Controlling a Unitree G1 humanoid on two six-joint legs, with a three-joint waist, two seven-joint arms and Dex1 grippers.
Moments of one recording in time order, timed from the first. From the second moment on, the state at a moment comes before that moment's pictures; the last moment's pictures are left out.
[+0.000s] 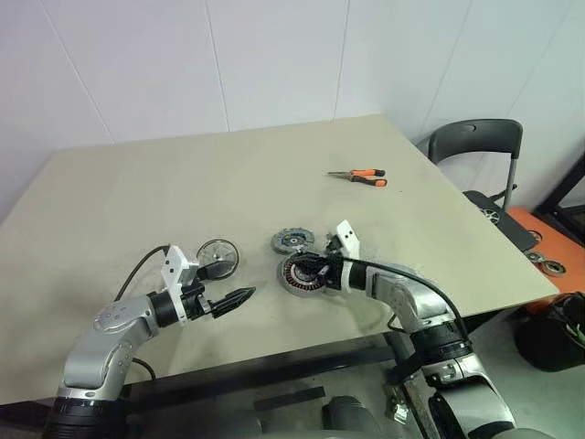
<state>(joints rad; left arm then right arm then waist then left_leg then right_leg) 0.01 0.54 0.07 -0.19 -0.53 0.40 -0.90 -0.45 -0.24 0.08 0.21 0.41 0.69 0.74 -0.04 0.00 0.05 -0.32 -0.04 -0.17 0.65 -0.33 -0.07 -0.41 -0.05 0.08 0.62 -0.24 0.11</state>
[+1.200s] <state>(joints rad) 0.01 0.55 0.09 -0.19 -0.54 0.40 -0.91 -0.47 -0.26 0.16 0.14 0.31 0.50 0.75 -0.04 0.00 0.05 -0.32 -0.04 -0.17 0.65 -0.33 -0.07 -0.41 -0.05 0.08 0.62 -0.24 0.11</state>
